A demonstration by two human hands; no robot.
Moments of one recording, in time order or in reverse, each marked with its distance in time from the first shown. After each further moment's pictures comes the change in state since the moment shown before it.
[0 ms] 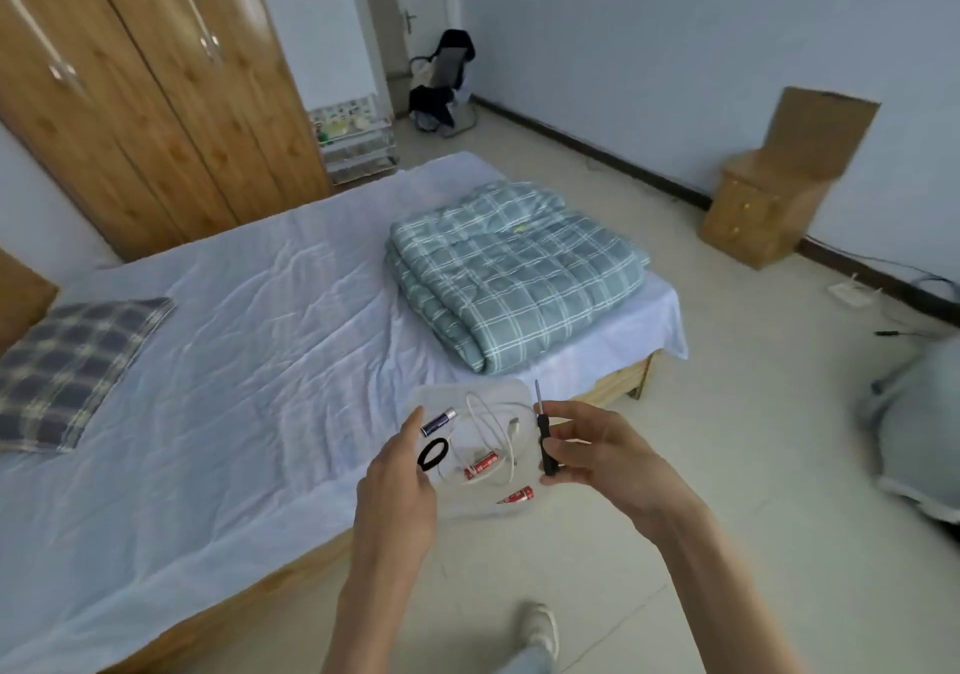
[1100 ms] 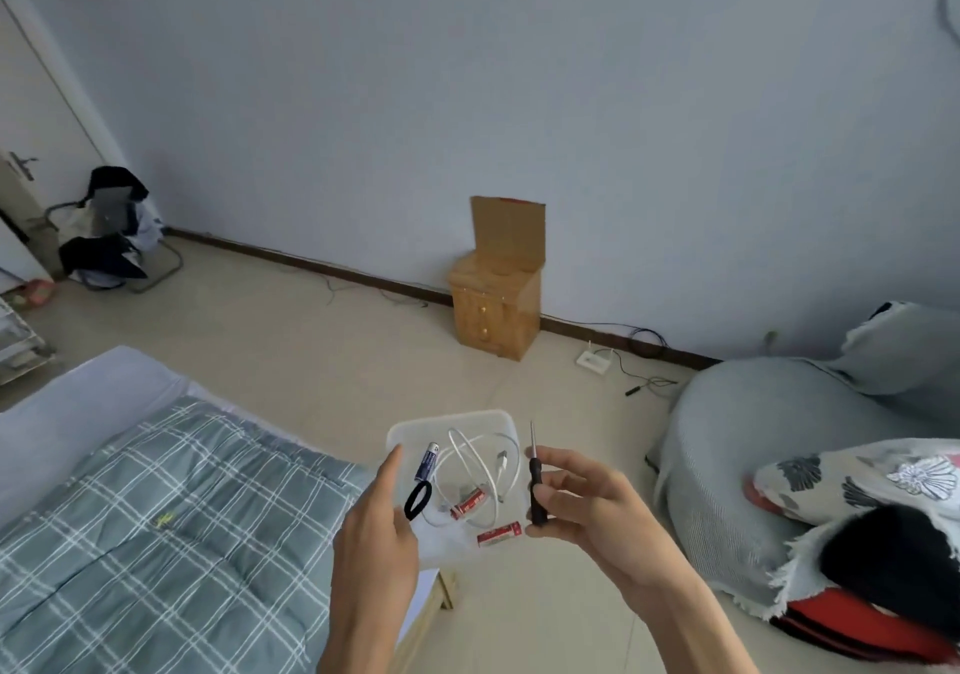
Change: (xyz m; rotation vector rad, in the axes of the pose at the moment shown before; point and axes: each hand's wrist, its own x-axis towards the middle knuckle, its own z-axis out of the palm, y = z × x) left_hand 0.353 0.508 0.380 -0.058 -0.239 0.463; right_hand 0.197 -0.197 -0.544 0.323 0.567 -0.228
